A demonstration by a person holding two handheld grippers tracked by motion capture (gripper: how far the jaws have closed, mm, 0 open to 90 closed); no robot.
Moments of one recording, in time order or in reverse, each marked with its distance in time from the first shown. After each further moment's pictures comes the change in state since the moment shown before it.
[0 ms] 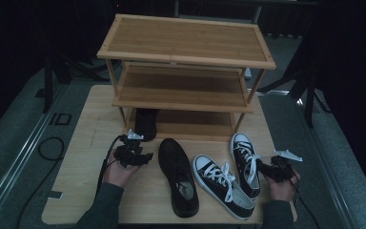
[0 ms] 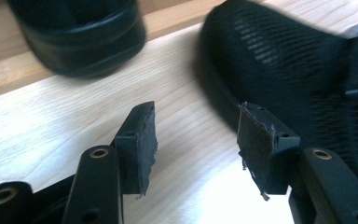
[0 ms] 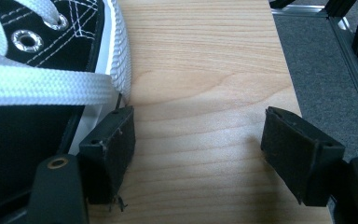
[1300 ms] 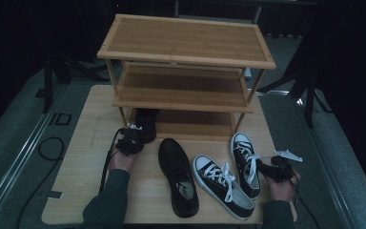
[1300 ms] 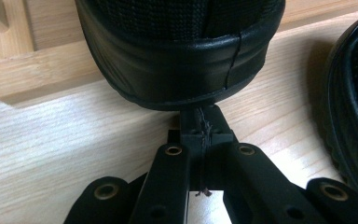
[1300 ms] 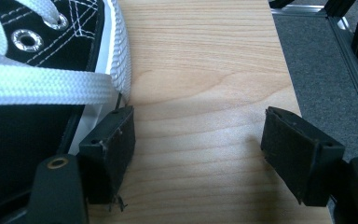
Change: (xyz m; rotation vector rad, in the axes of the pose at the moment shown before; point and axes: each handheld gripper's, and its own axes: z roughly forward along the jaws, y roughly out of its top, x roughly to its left) left arm 0.044 0.012 0.056 0.078 0.131 -0.127; right arm 0.000 0.000 0.000 0.001 -0.003 0.002
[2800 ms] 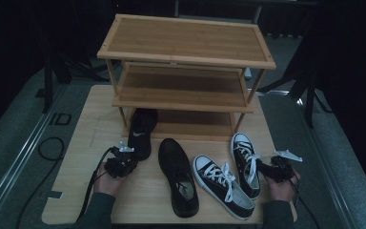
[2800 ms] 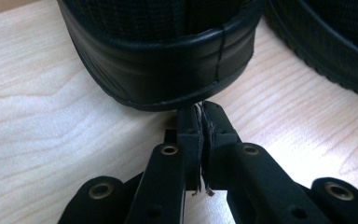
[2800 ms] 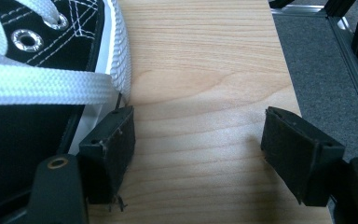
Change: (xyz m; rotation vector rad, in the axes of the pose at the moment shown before) left arm -0.007 -0.066 -0.043 -0.015 -0.049 0.129; right arm 0.000 0.000 0.000 0.000 0.000 0.000
